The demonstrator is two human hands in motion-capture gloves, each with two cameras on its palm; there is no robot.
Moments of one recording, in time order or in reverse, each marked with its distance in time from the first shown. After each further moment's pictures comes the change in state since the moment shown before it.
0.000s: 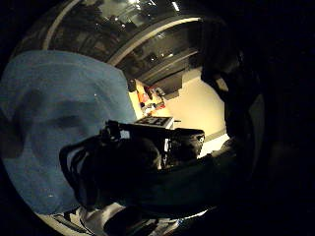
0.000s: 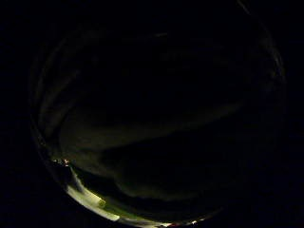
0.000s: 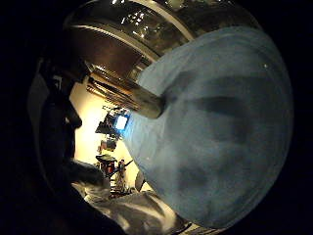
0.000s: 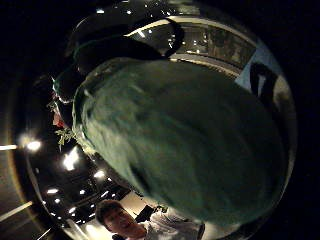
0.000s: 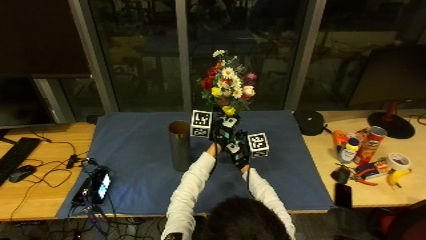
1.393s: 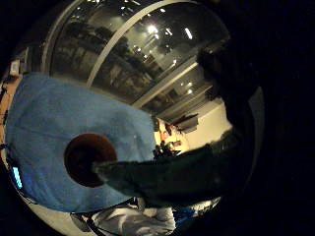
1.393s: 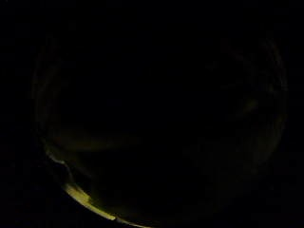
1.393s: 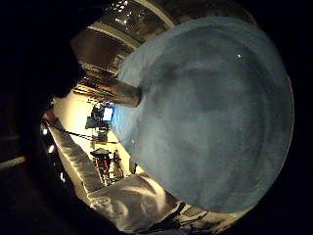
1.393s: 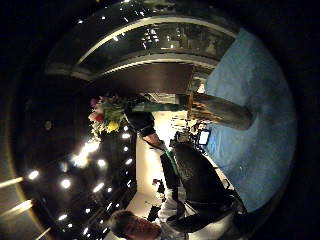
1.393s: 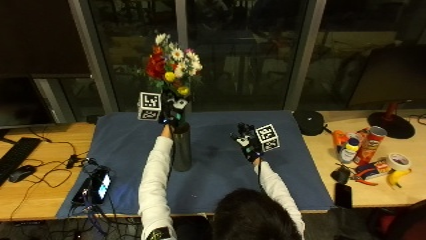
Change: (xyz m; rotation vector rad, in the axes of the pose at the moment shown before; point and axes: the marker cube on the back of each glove) left arm 0.027 -0.052 -0.232 0.265 -0.279 0.010; right arm 0.012 -0.019 -0.050 -0.162 0.052 0.114
